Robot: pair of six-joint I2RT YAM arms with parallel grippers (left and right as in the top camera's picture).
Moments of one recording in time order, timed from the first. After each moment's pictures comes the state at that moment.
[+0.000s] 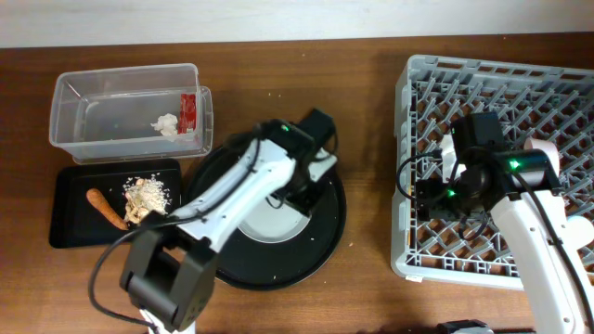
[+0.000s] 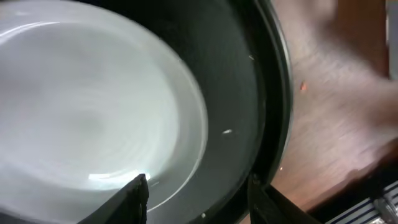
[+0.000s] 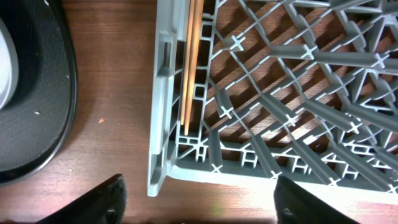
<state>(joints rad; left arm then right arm) -0.63 1.92 1.58 -1.20 0.16 -0.02 0.07 1.33 1.25 -1.33 -0.02 0.10</state>
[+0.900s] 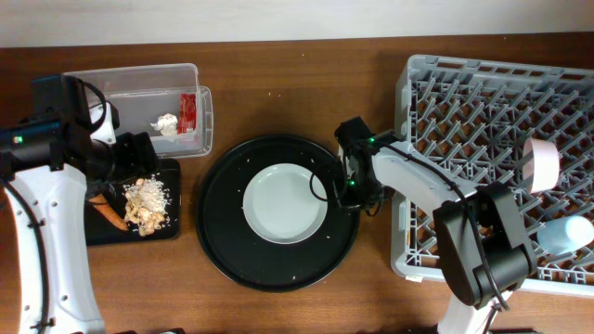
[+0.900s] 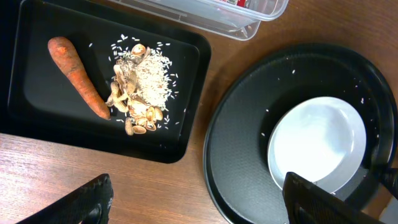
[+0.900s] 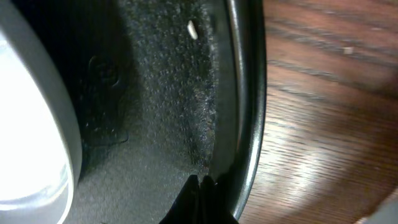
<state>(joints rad) 0.22 1.51 1.62 -1.38 0.11 -0.14 0.40 1.93 1.25 -0.89 -0.12 0.23</state>
